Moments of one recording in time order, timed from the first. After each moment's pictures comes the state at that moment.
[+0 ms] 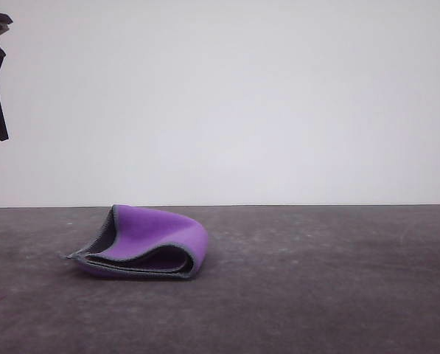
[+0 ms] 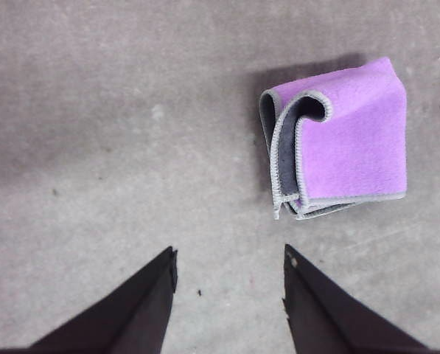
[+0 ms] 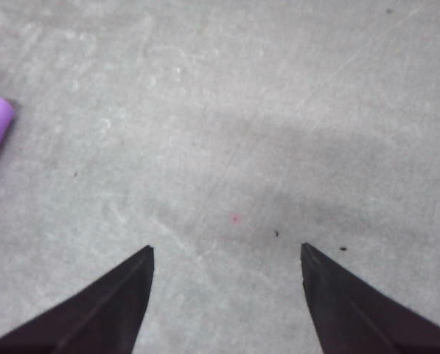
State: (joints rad) left_arx 0.01 1.37 1.16 -1.00 0.41 0.09; right_arx -0.05 0.95 0.84 -0.71 -0.34 -0.09
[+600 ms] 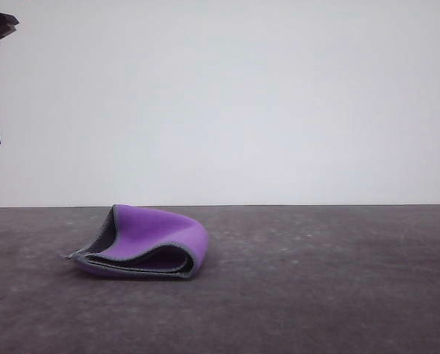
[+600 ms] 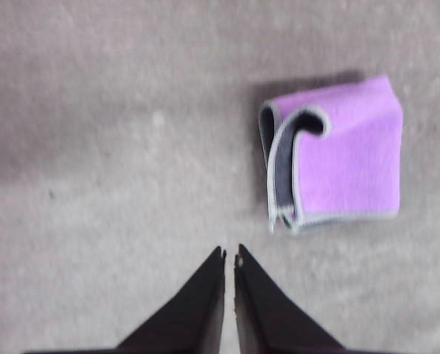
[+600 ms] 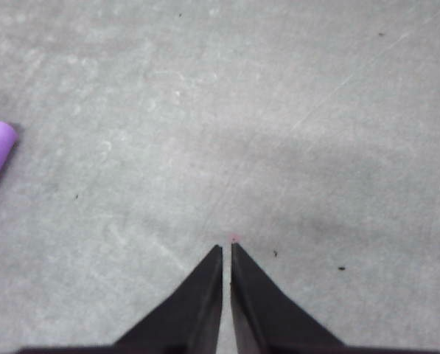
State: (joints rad) left_arx 0.01 1.37 1.16 -0.95 0.41 0.02; right_arx -0.05 0.95 0.84 -0.65 -0.34 -0.07
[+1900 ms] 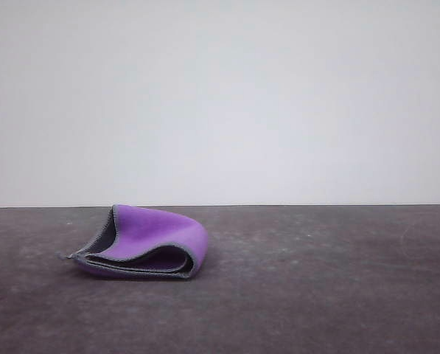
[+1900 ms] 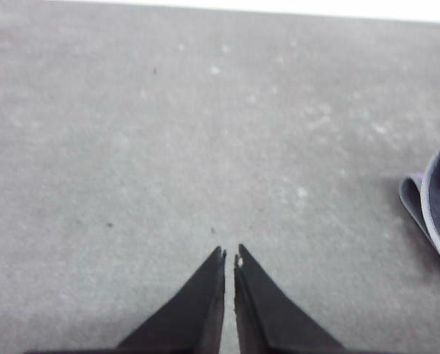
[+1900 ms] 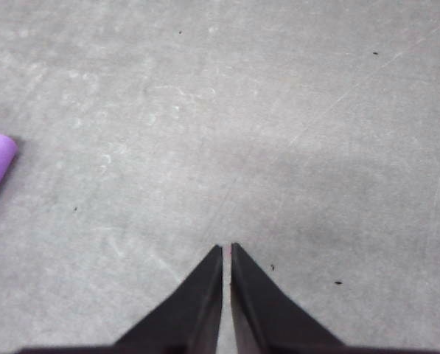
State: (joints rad) left_arx -0.01 0.07 0.05 -0.22 0.04 -0.04; right_arx -0.05 0.95 0.84 -0.63 -0.34 -0.07
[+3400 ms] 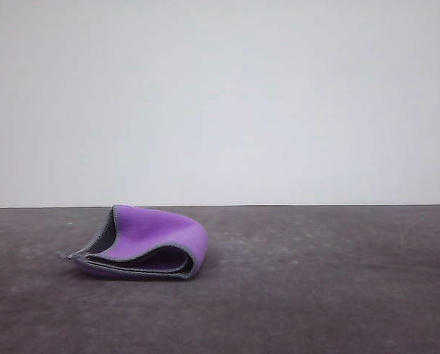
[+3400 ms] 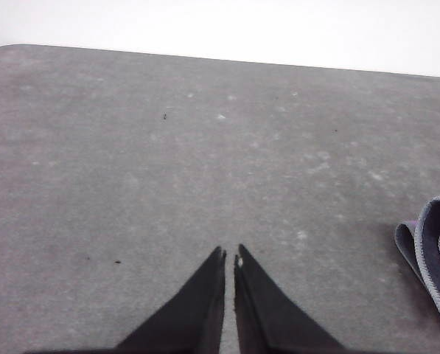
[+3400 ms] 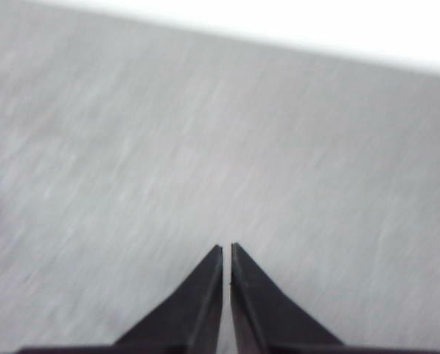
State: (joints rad) left_arx -0.01 0.01 0.05 -0.22 0.03 -0.07; right_arx -0.05 0.64 0.54 -0.25 -0.26 -0.12
